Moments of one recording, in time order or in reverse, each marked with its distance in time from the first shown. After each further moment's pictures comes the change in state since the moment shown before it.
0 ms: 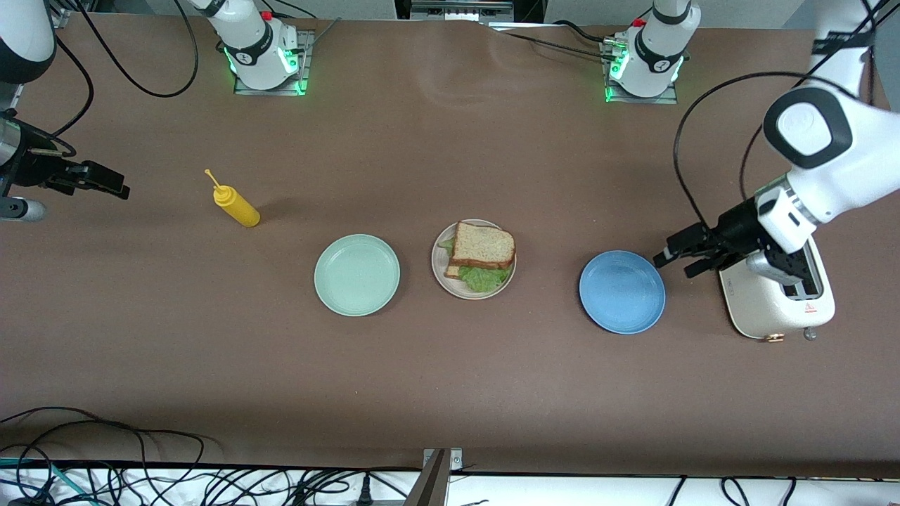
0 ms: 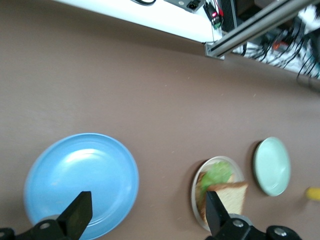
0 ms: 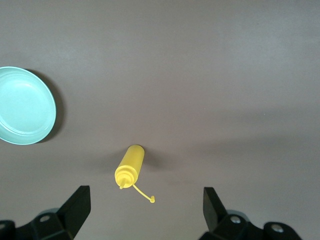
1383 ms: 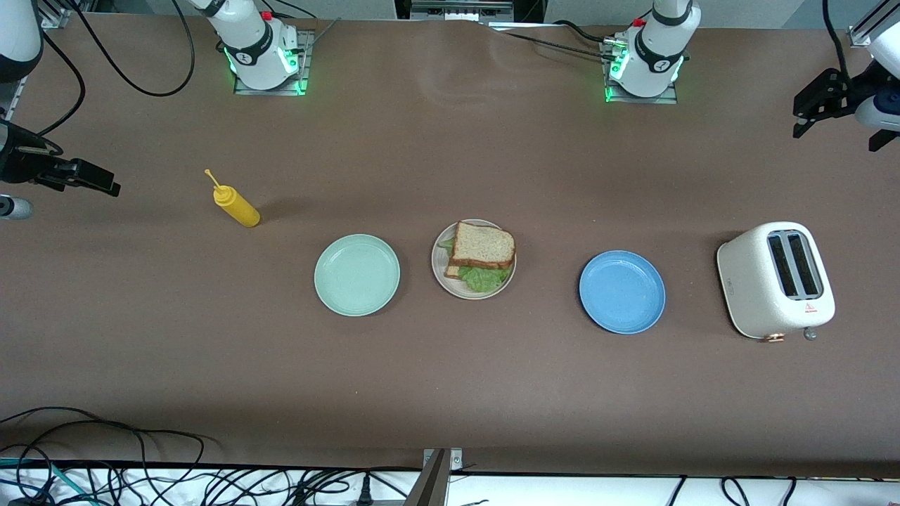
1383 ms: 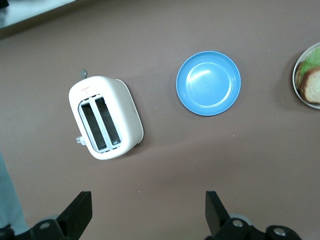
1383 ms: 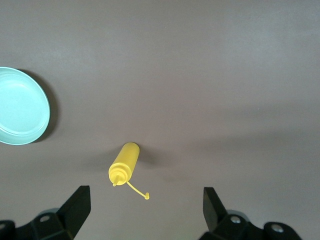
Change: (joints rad) left arm 0.008 -0.183 -0.014 0.436 0.729 -0.781 -0.182; right arm 0.001 -0.001 -0.025 0.004 -0.002 -0.014 -0.002
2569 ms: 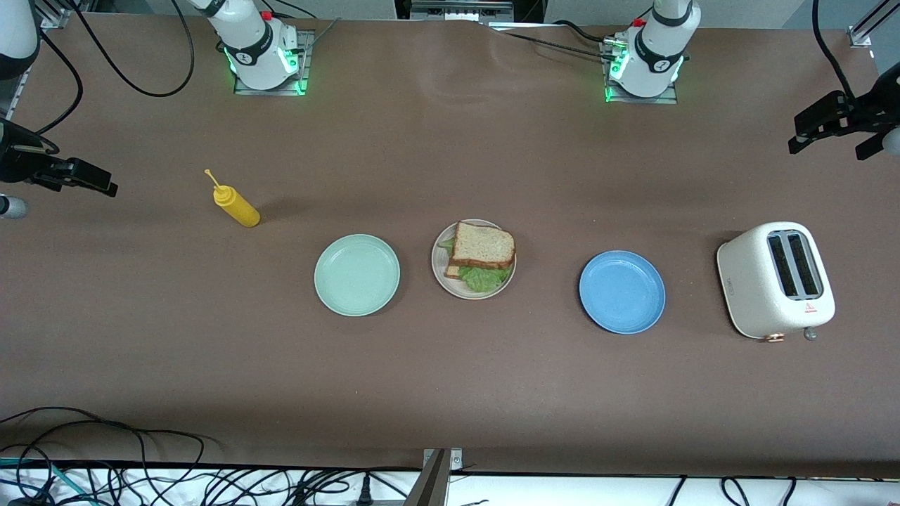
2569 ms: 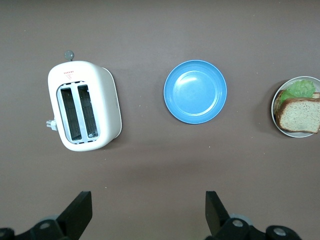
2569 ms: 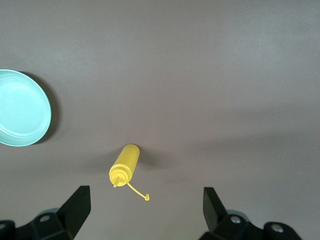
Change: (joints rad) left arm 0.037 0.070 0.017 0.068 -0.116 -0.038 -0.128; right arm 0.000 0.000 0.000 0.009 0.000 -0.001 0.000
